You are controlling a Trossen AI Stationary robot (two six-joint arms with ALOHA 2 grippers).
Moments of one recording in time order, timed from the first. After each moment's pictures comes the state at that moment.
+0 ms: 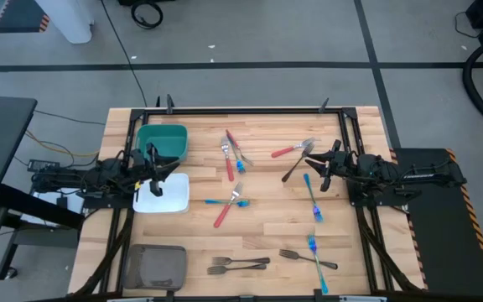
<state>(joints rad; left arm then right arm) -0.05 0.03 0.01 0.21 -0.35 -0.11 -0.01 0.13 0.01 0.08 0.37 0.01</state>
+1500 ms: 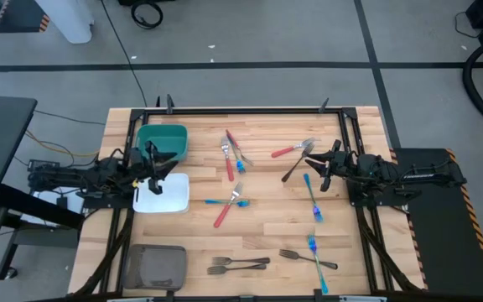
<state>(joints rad) -0.05 0.11 0.01 0.39 -0.36 -0.11 -0.01 0.13 0.01 0.08 0.37 0.00</state>
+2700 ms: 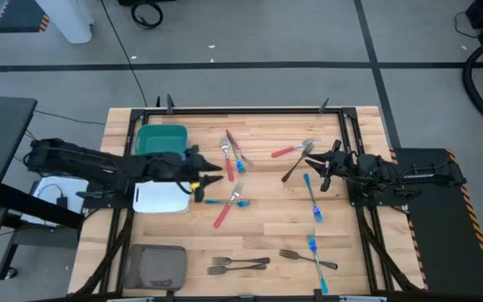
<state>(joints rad) -0.05 1.15 0.61 0.23 -0.18 -0.20 -0.01 0.13 0.01 0.08 0.37 0.01</state>
